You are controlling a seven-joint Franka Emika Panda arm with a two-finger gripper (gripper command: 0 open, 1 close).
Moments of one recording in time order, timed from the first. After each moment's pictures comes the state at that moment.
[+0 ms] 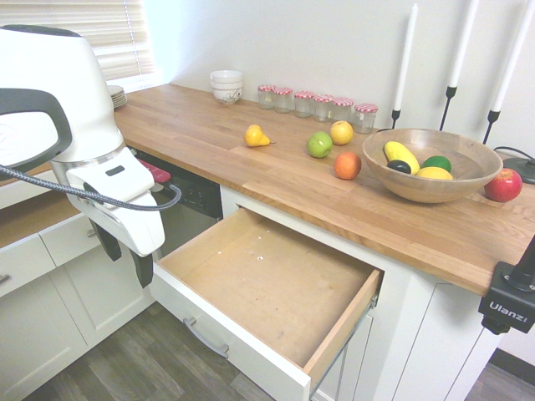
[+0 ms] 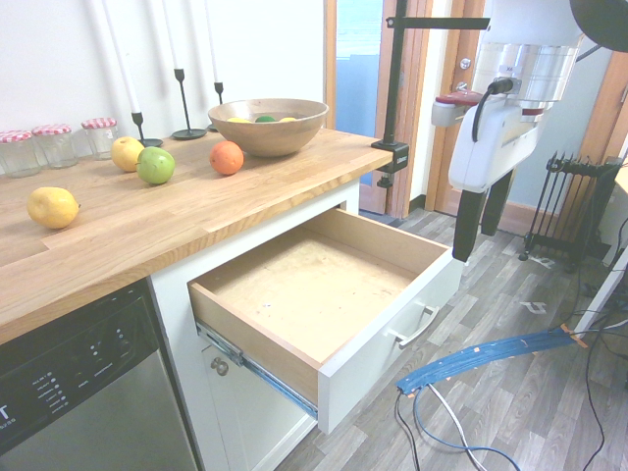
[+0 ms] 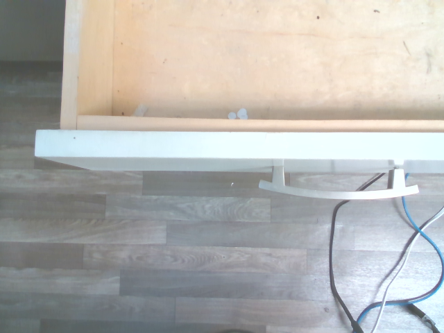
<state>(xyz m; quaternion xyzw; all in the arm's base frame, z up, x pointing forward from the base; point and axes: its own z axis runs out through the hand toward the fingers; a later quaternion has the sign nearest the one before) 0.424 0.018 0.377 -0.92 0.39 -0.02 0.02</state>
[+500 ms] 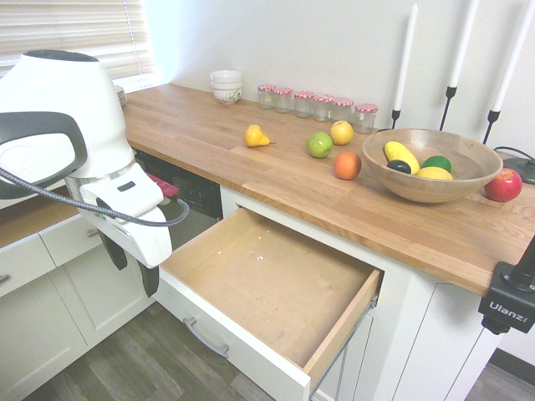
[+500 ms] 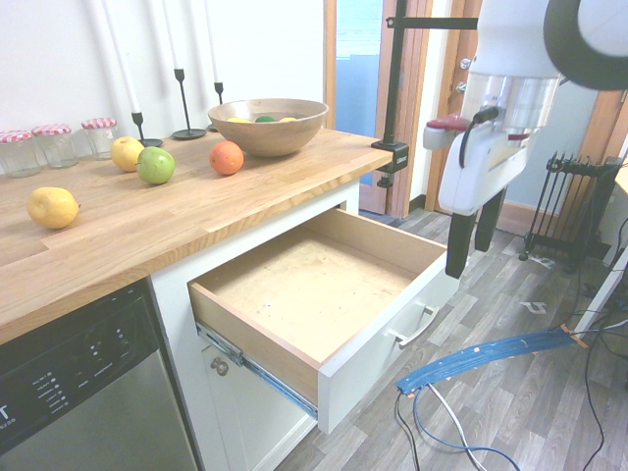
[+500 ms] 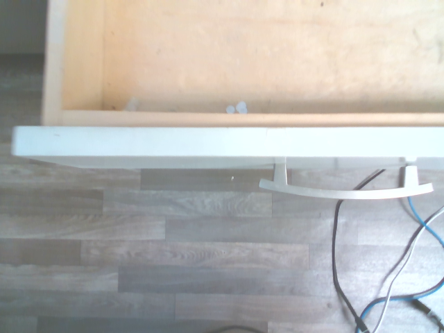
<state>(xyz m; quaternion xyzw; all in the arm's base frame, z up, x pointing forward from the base) 0.436 0.014 0.335 -0.92 0.40 -0.01 0.02</state>
